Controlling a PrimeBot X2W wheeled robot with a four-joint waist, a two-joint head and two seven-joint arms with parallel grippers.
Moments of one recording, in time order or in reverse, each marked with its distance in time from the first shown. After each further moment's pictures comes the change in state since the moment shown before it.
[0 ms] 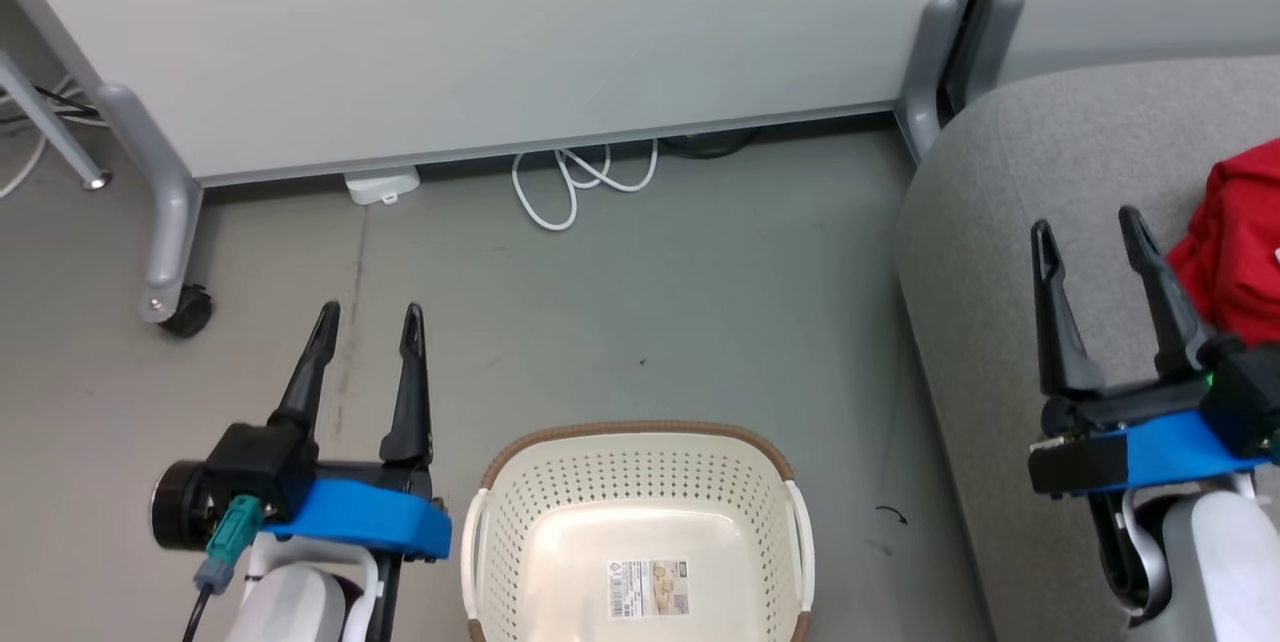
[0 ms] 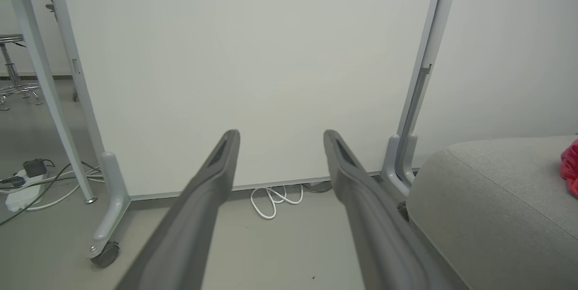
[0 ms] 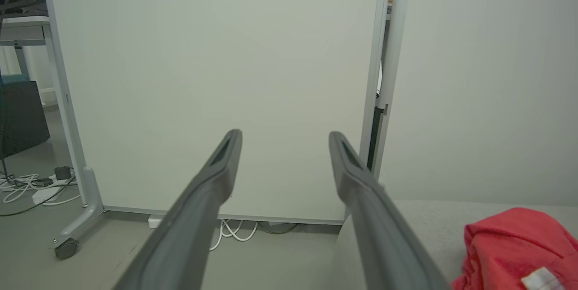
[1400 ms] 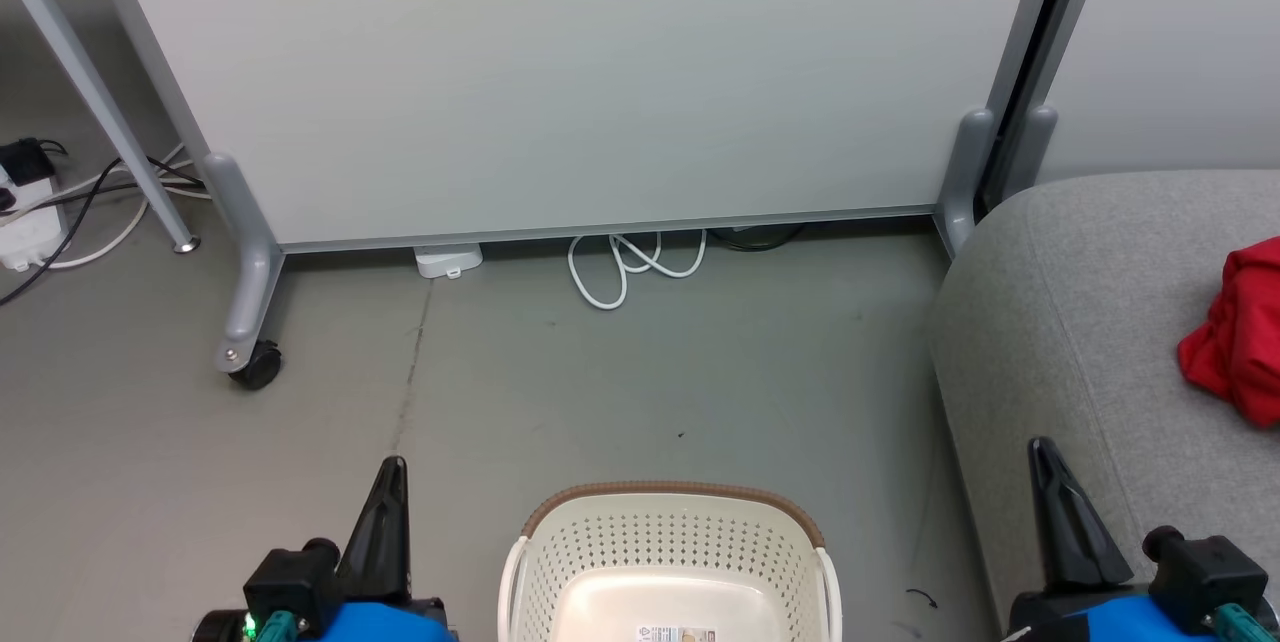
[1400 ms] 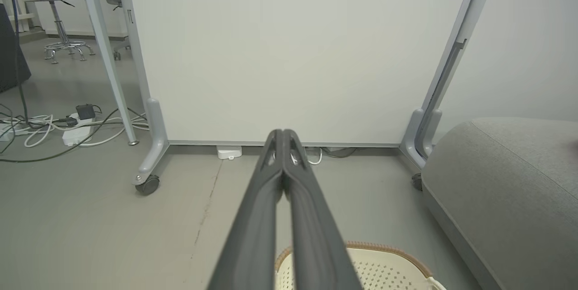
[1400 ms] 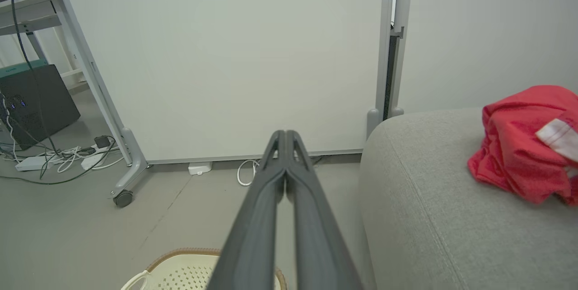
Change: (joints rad) left arm 0.191 -0.131 0.147 0.090 0.133 -0.093 0.008; right arm 0.297 0.088 -0.015 0.030 0.032 0.000 0.001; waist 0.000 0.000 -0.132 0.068
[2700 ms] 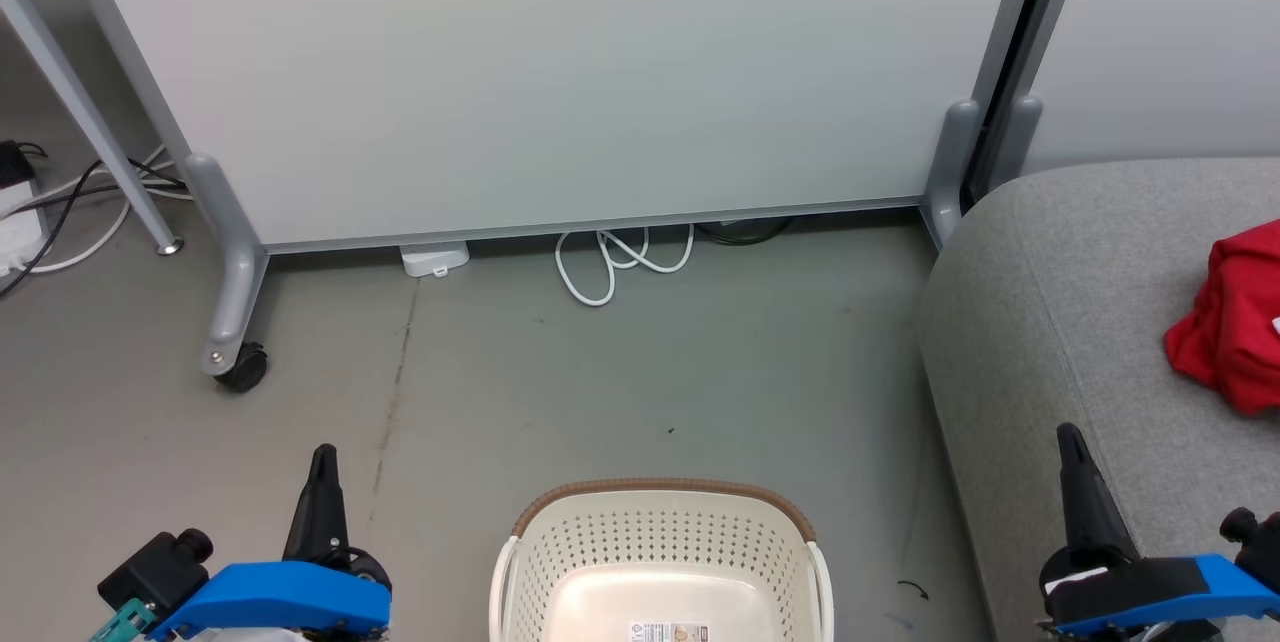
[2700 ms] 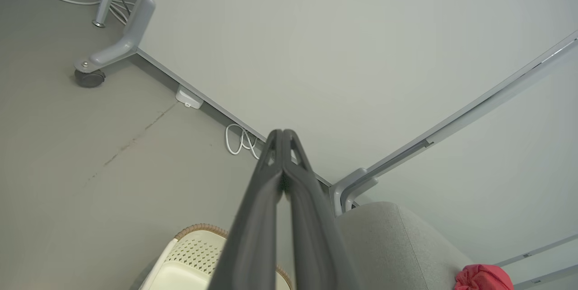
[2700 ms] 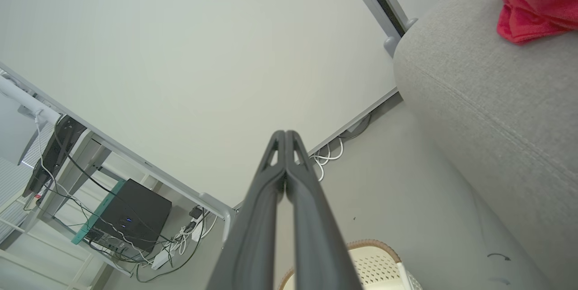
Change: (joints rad) left arm -0.026 -0.004 0.096 -0.026 -0.617 -0.023 0.161; right arm -0.047 0.001 -0.024 0.034 0.636 0.000 0.165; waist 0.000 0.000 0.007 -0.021
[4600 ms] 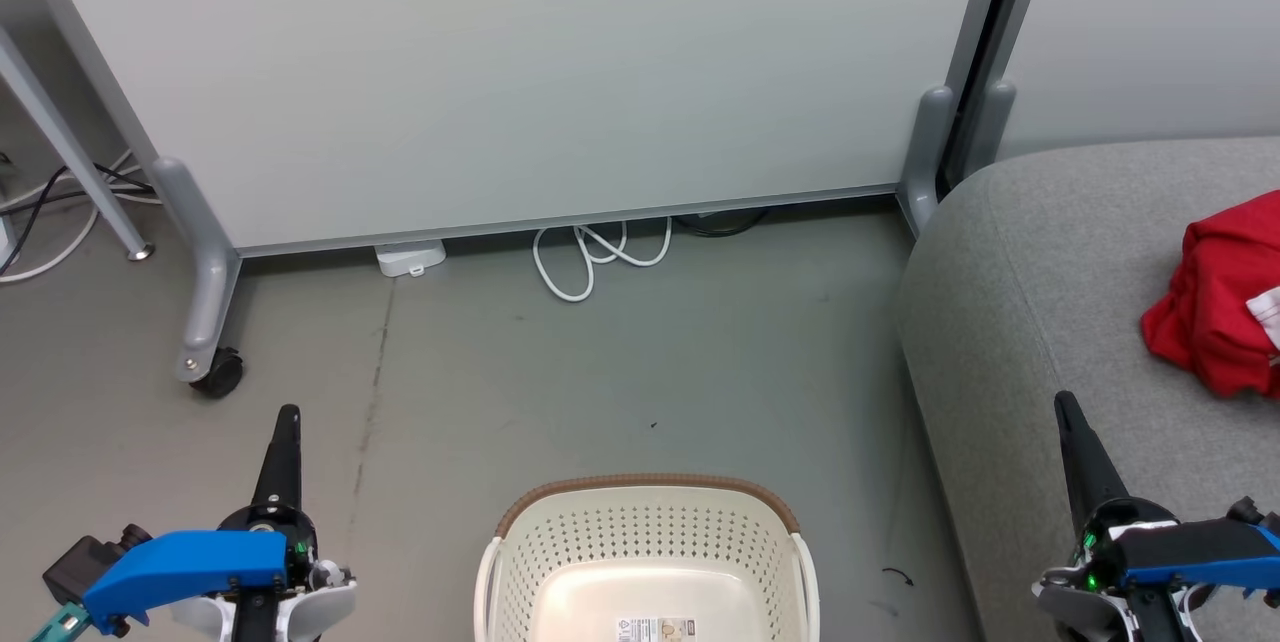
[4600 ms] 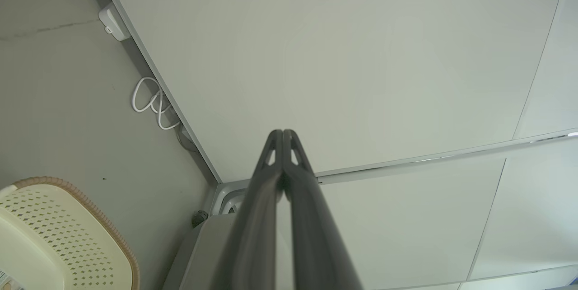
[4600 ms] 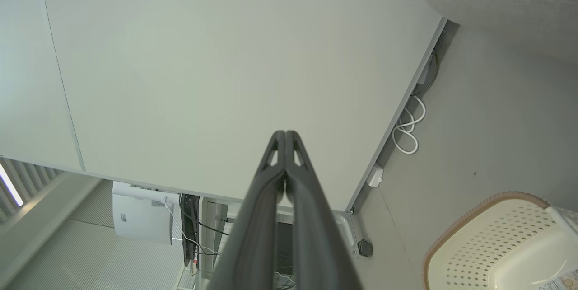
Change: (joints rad) left arm -0.056 -0.004 0.096 -0.036 -0.595 -0.026 0.154; right arm -0.074 -0.001 -0.025 0.027 0.610 0.000 0.156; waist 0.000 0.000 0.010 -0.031
